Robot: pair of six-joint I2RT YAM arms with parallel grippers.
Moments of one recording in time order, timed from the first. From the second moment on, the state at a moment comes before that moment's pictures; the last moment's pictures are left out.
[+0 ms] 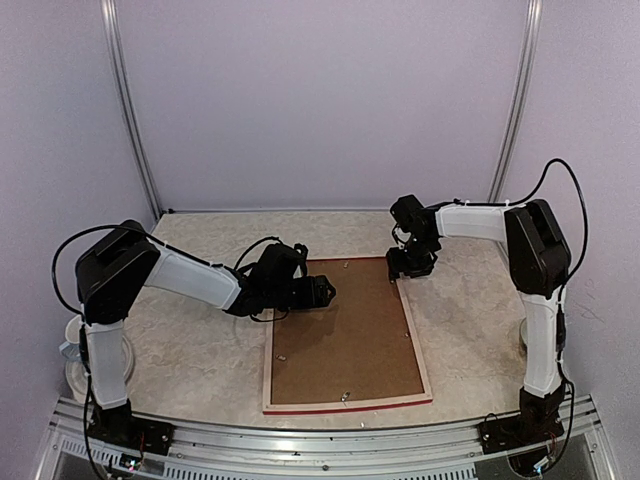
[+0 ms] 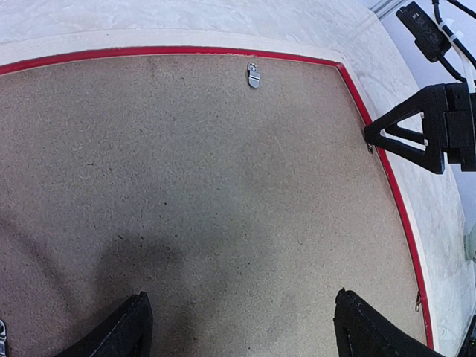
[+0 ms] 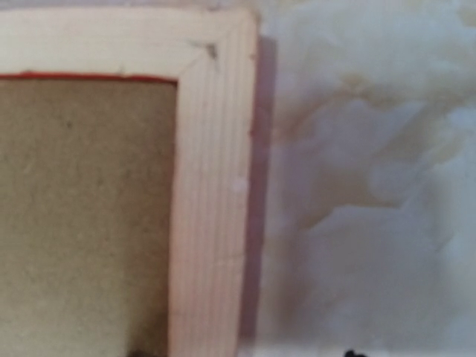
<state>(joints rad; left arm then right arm) -0.83 2.01 1.12 0.26 -0.03 -0.69 0.45 2.14 1.62 -0.68 0.06 0.31</state>
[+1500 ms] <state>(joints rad) -0.83 2.01 1.12 0.26 -0.03 -0.69 0.46 2.14 1.60 -0.66 0.03 0.32</state>
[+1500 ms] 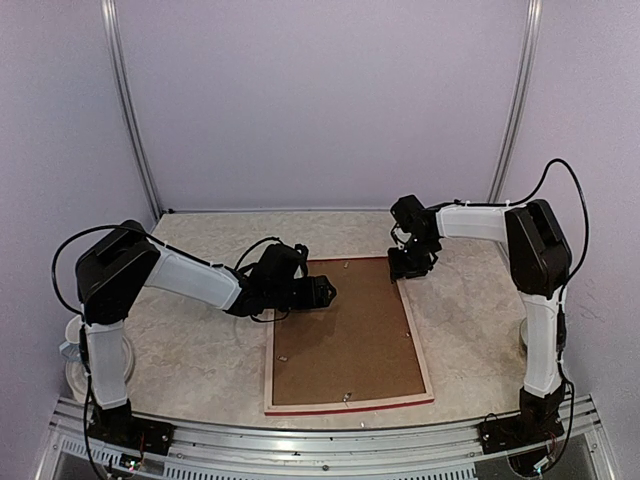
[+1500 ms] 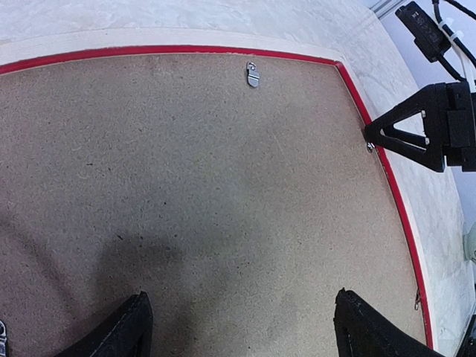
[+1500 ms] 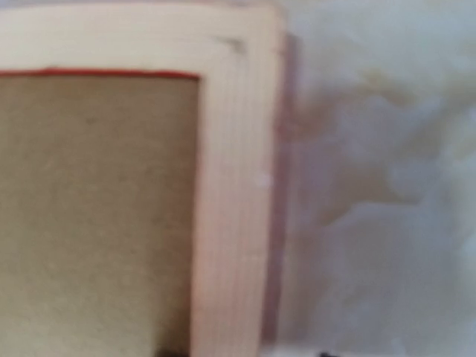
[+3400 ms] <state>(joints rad) -0.83 1.87 1.09 0.14 -0.09 -0.69 0.69 1.65 1.08 -0.60 0.05 0.47</state>
